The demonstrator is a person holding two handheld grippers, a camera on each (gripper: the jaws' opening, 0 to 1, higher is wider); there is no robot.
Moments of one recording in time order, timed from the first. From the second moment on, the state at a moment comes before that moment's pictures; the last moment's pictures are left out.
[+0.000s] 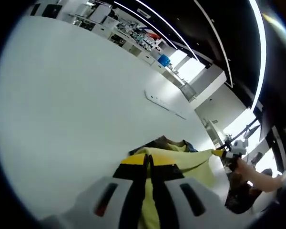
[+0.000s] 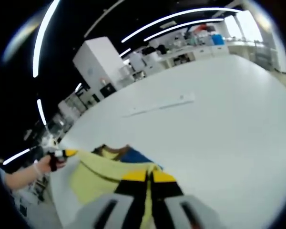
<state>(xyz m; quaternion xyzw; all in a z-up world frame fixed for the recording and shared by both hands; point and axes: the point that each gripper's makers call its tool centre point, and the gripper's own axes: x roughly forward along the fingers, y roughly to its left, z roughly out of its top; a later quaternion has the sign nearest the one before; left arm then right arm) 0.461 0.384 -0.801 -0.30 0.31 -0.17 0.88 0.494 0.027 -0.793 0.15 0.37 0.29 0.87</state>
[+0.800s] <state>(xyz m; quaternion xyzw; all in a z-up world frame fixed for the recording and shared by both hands) 0.462 0.387 -0.812 -0.28 0.31 -0.19 0.89 0.491 0.026 -0.810 0.12 0.37 0.31 0.87</state>
